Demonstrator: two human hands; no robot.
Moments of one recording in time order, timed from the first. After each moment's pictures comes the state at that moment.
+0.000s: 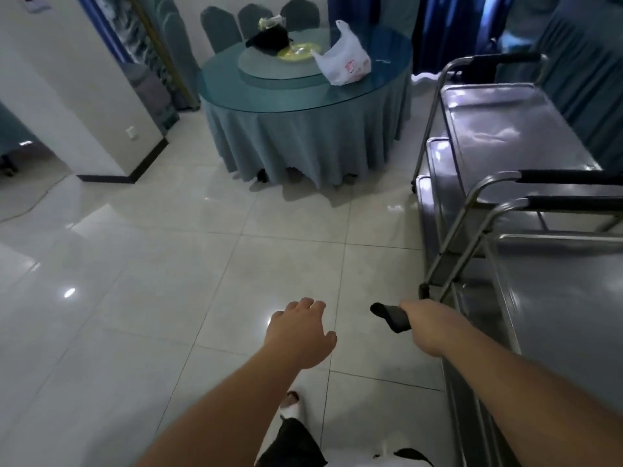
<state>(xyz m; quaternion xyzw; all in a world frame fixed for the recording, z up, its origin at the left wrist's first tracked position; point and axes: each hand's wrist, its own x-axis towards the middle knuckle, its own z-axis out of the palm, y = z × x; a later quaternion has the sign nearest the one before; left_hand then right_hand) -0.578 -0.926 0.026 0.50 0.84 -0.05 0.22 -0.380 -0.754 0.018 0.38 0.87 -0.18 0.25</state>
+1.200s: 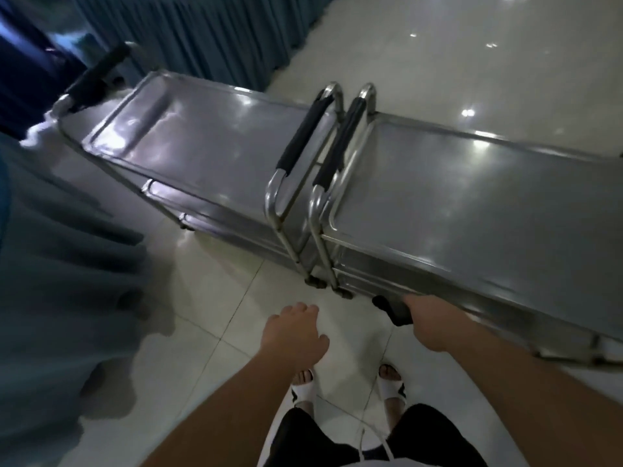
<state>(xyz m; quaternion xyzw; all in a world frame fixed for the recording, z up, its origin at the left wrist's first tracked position) -0.599 -0.462 -0.065 0.86 0.37 -0.30 0.17 -0.359 -0.605 -0.058 0.80 0.43 -0.41 0.10</state>
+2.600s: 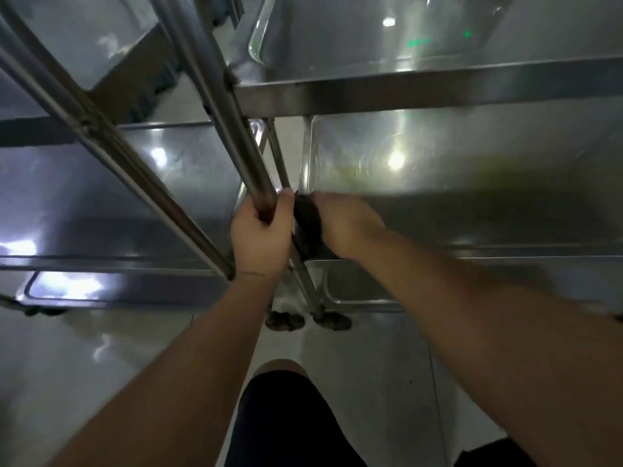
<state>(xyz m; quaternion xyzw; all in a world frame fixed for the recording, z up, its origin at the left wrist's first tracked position) -0.459 -0.284 -0.465 0.70 0.33 0.37 0.52 -0.345 -0.379 -0.459 0.88 0.42 -0.13 -0.17</state>
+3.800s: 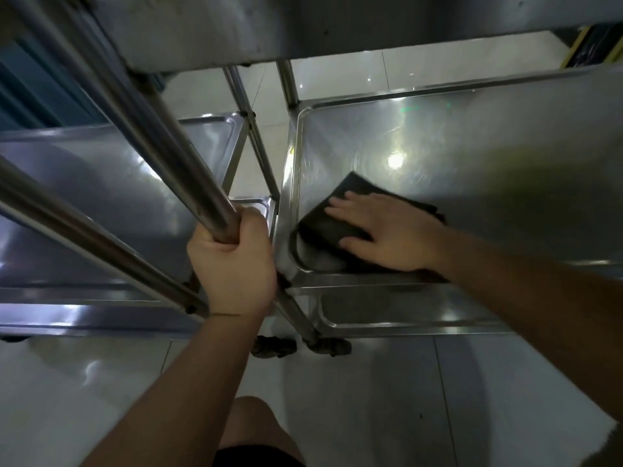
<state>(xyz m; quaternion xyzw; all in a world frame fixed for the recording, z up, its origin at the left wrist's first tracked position) -0.430 -0.283 -0.497 0.64 0.29 0.49 0.52 -0.240 -0.429 -0.539 0.81 0.57 -0.10 -0.10</state>
